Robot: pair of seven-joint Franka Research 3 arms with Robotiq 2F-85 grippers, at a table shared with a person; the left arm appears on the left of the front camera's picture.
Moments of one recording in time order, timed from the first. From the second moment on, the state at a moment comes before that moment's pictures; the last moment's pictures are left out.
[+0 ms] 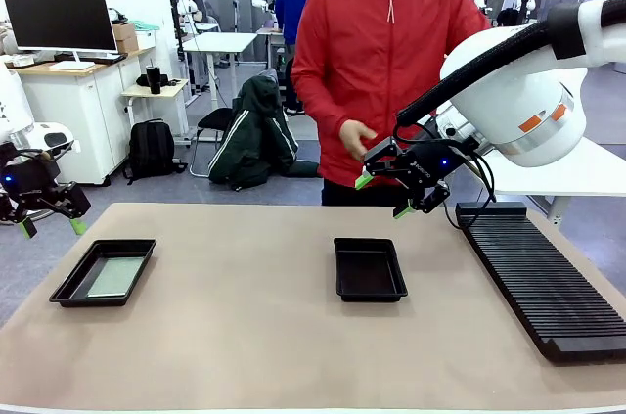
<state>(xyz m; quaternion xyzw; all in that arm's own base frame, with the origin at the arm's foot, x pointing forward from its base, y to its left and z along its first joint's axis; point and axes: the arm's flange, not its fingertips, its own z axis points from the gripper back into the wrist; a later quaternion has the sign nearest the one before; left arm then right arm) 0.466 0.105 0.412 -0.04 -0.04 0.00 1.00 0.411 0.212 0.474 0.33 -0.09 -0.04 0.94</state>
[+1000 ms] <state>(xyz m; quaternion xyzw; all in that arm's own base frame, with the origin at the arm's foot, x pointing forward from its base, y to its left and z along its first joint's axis) 0.466 0.105 0.412 -0.04 -0.04 0.00 1.00 0.411 0.212 0.474 0.33 -0.09 -0.04 0.94</state>
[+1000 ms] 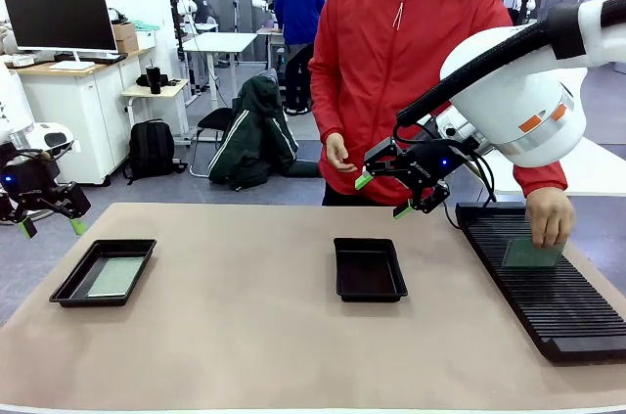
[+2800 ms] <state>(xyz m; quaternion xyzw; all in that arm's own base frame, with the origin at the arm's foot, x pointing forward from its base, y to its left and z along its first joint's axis) 0.466 0.106 0.412 -0.04 -0.04 0.00 1.00 0.388 0.051 0.527 0.23 -0.09 0.07 0.97</state>
